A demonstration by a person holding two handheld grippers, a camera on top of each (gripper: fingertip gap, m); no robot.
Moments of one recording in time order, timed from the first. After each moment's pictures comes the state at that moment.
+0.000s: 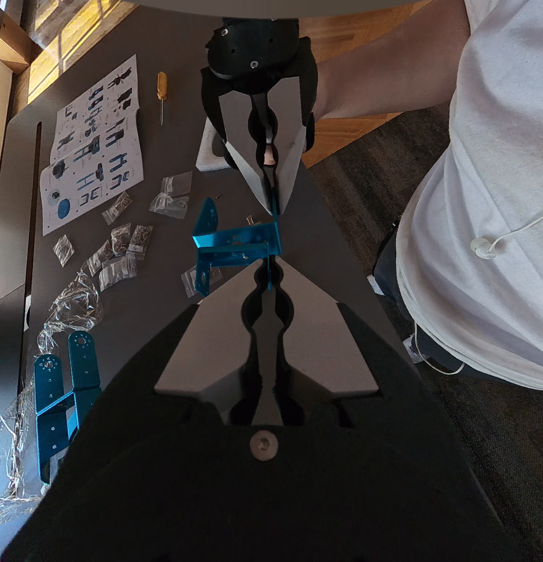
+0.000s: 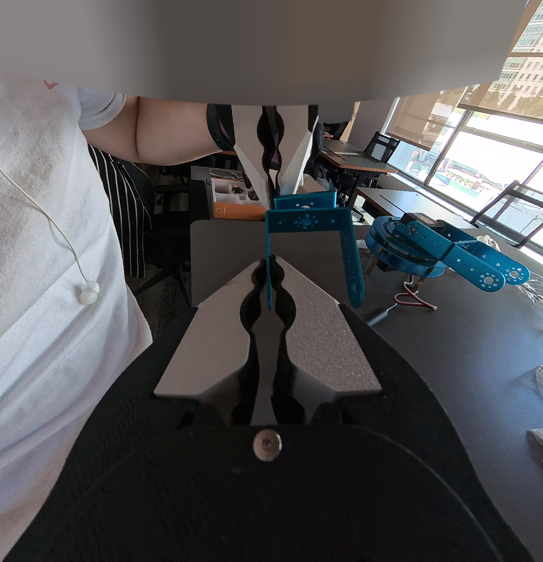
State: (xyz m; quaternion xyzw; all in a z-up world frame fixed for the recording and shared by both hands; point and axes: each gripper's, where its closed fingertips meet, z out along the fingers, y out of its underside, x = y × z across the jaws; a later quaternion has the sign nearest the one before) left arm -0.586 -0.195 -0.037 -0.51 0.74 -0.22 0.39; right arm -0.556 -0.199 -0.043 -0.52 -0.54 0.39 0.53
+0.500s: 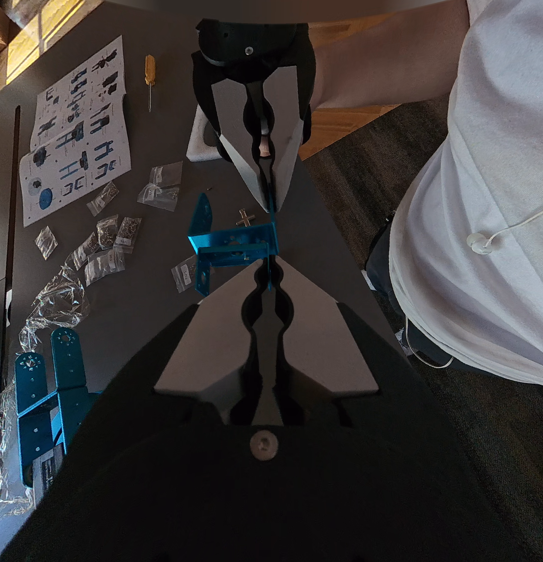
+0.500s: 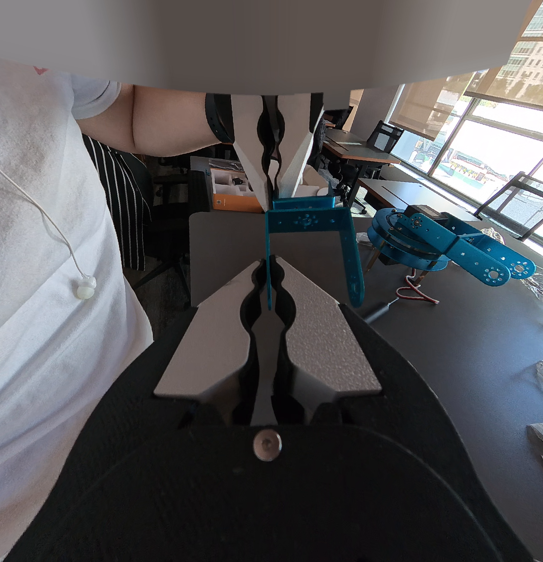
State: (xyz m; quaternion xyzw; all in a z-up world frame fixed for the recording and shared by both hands) left arm -0.586 -0.195 -0.045 -0.52 0.74 -0.22 0.37; right arm -0.557 -0.198 -0.048 -0.53 -0.55 0.38 0.52
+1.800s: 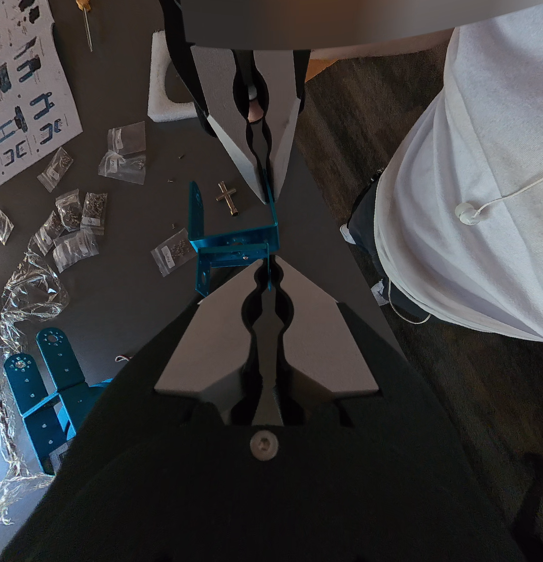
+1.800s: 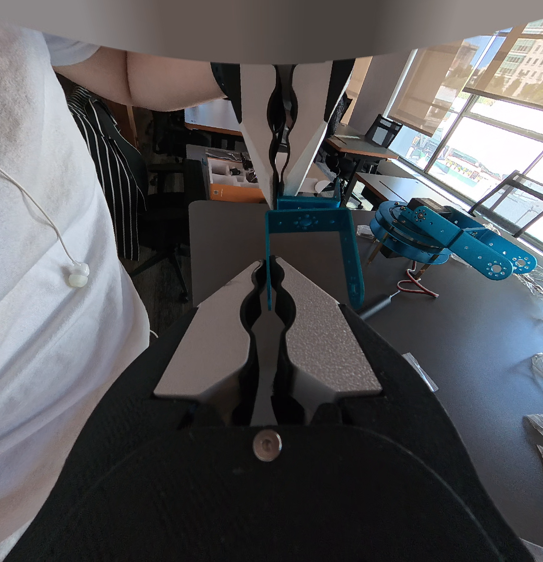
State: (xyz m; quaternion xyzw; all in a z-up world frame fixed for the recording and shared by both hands) left arm -0.584 -0.197 -0.052 -0.54 0.78 -0.17 0.28; right arm -0.555 -0.202 -0.059 -0.53 -0.56 0.37 0.52
